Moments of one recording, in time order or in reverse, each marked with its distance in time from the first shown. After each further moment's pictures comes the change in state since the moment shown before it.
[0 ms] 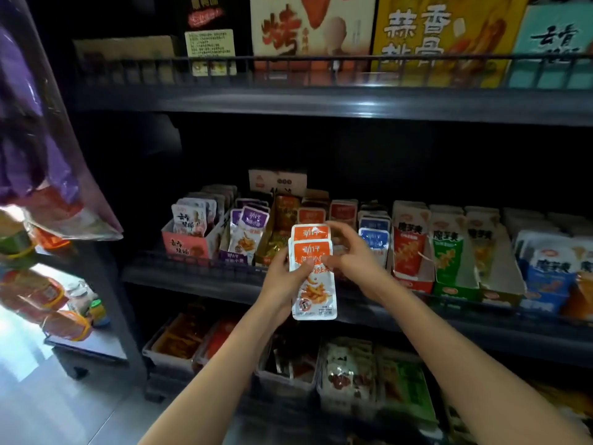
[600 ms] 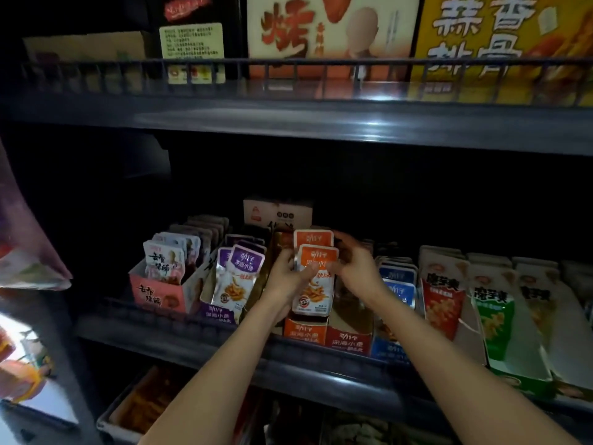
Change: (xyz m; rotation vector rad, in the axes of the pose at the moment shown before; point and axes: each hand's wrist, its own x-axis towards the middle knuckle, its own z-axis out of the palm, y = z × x) left_hand 0.144 0.006 0.007 0.116 0.001 0.126; right_hand 0.134 0.038 -0.009 -0.172 0.124 -0.159
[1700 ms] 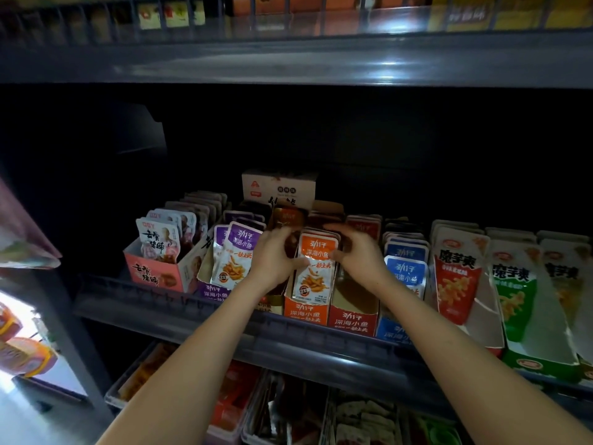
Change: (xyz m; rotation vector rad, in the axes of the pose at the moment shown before) left_hand 0.025 -0.015 -0.029 1.008 0.099 0.344; right_hand 0.008 0.035 0.003 -0.241 -0.045 -0.029
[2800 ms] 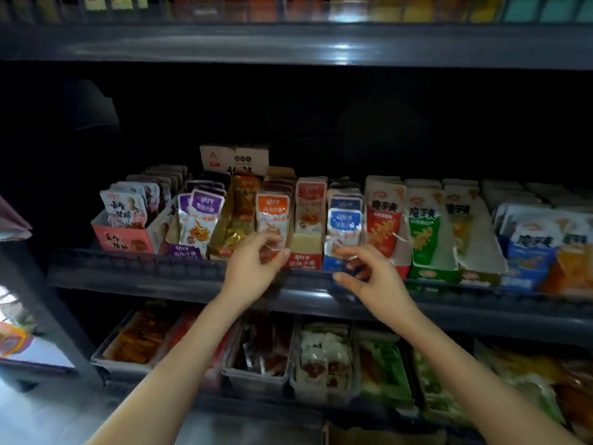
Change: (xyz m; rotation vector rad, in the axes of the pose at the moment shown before) left_hand -0.124 0.055 -0.015 -0.281 -0.016 0.114; right_hand -0.180 -0.002 -0.067 -0.012 0.076 0.034
